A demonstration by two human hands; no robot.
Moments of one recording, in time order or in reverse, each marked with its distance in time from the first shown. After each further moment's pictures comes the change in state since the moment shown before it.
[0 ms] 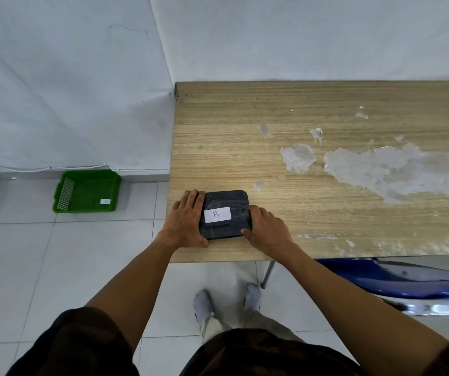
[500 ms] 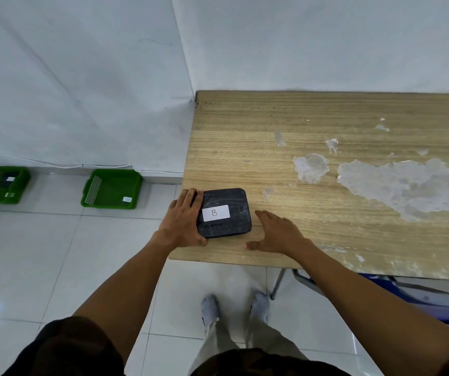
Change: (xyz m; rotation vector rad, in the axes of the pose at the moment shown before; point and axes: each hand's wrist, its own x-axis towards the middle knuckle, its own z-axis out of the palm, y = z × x) left_hand -0.026 -0.001 -0.021 0.023 0.108 -0.065; right_hand 0.006 0.018 -0.022 -0.089 -0.236 -0.139
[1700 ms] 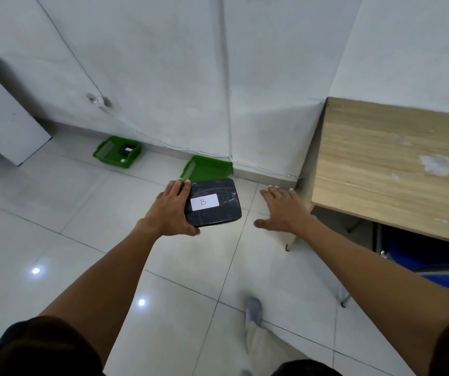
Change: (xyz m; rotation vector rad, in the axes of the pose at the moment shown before) left_hand -0.415 -0.247 -0.014 -0.038 0.168 -0.331; right_hand -0.104 -0.371 0.133 -0.411 0.220 -0.274
